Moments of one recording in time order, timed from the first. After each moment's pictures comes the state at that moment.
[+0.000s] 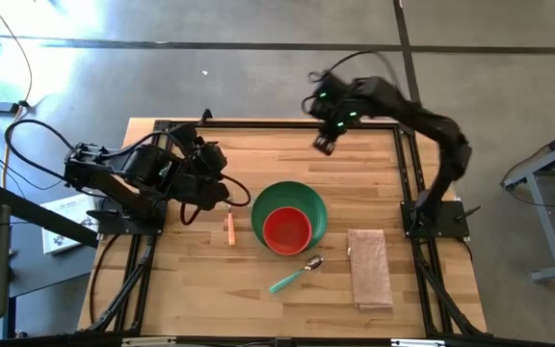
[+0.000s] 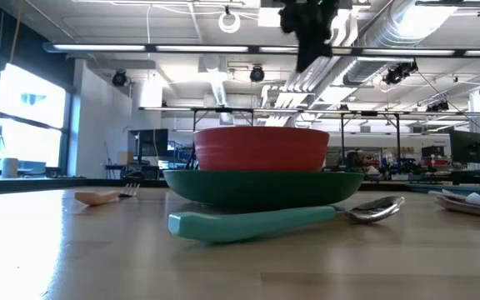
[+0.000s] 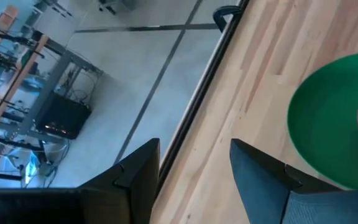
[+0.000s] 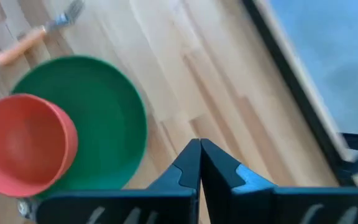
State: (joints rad) left arm -0.18 1.49 1.86 -1.57 -0.96 -0.39; right arm -0.48 1.73 1.91 -1.33 -0.06 -0.01
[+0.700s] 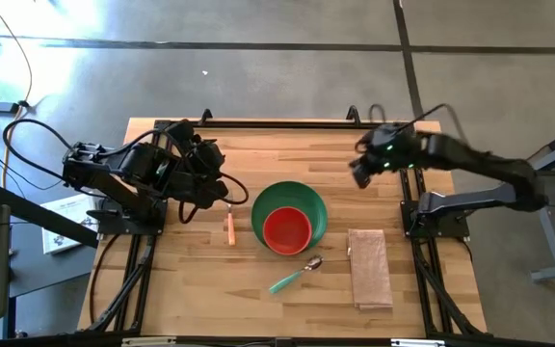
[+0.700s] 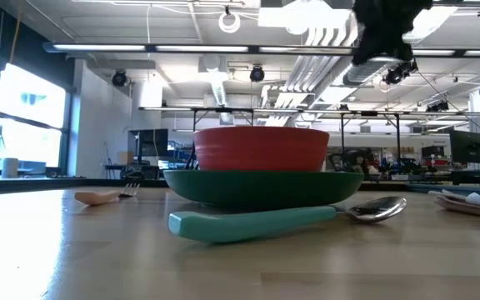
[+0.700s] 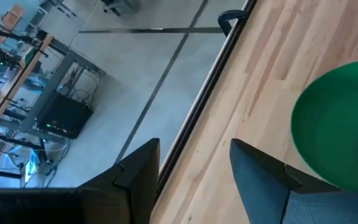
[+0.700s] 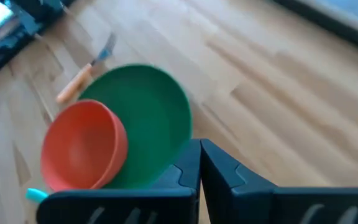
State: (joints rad) left arm -0.18 1.47 1.85 -1.57 -0.98 -0.41; right arm -0.30 0.99 1.04 -0.85 0.02 0.48
